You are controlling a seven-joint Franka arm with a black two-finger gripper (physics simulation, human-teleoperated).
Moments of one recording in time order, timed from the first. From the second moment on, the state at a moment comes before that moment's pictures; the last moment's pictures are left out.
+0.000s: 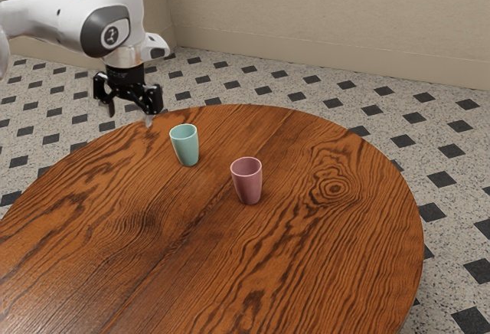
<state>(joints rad) -0.11 0.14 0.20 -1.69 0.18 1.82 -0.19</state>
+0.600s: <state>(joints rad) -0.11 0.34 0.20 -1.60 0.12 2.01 -0.19</state>
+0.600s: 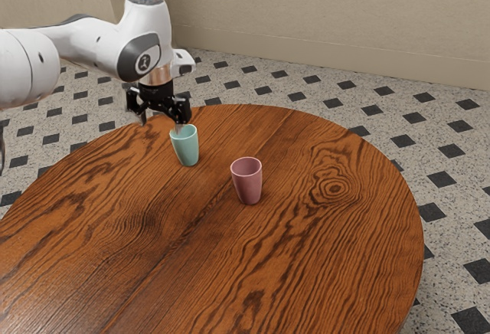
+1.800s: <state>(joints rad) -0.04 0.69 0.20 -1.26 -0.05 2.09 -0.09</state>
